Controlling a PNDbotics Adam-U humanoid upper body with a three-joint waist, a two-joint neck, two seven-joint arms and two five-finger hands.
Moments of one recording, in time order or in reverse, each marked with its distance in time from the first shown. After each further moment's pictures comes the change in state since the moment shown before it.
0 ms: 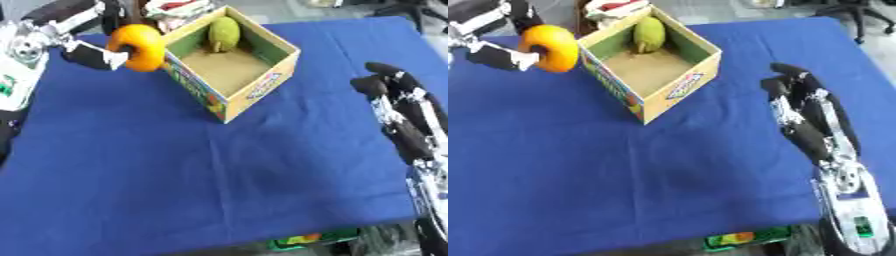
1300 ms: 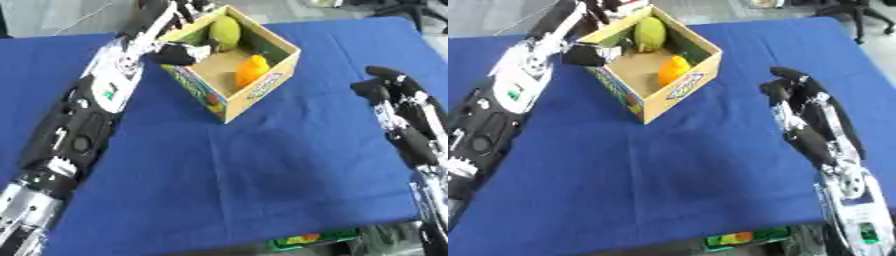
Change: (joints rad) left arm 0.023 -0.150 -0.014 0.000 0.128 0.038 0.334; right arm -0.011 0.002 0.016 0.005 -0.010 -0.004 0.021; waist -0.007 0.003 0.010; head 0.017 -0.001
